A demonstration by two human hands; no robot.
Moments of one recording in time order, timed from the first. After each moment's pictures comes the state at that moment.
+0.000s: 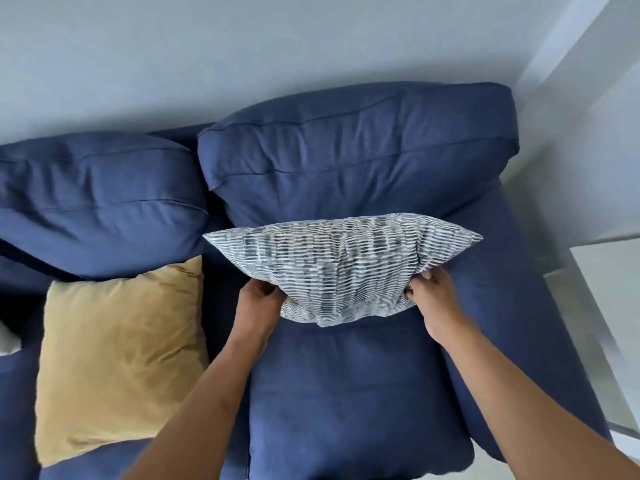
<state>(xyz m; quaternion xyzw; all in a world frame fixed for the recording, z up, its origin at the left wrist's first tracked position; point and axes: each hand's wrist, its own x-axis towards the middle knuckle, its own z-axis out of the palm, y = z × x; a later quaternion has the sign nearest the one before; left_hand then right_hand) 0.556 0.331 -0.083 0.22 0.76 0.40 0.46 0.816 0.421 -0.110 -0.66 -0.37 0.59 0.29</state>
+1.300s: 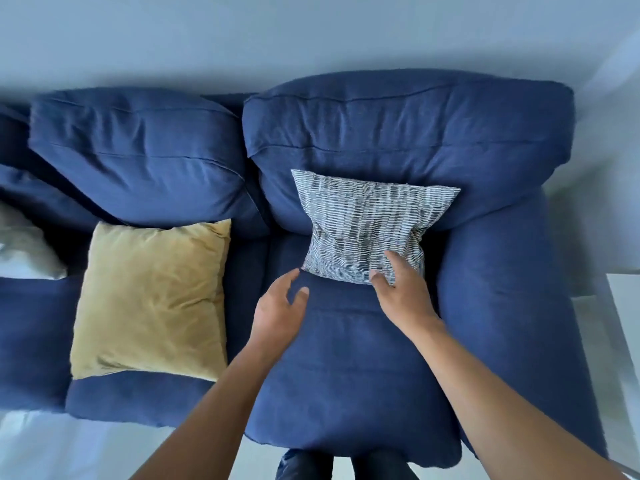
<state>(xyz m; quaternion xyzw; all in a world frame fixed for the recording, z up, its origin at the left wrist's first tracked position) 0.585 0.273 -0.101 0.29 0.84 0.25 0.39 0.779 0.390 -0.112 -0.58 -0.66 0.47 0.10</state>
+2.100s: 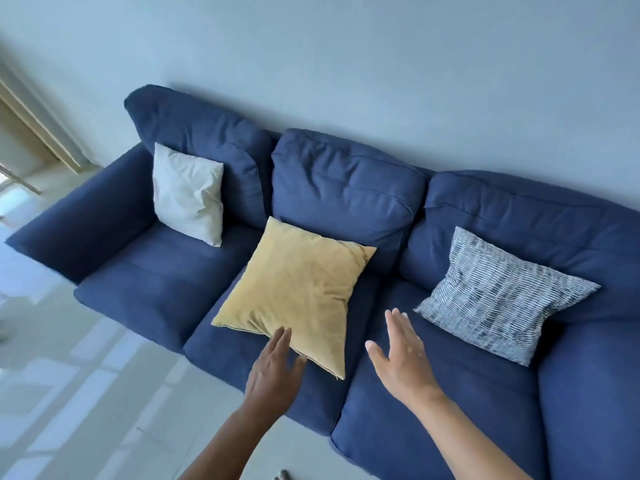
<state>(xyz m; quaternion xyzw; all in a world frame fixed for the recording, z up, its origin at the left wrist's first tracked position) 0.424 -0.076 -0.040 0.26 0.90 0.24 0.26 0.581 0.110 -0.049 -0.41 -0.85 0.34 0.03</state>
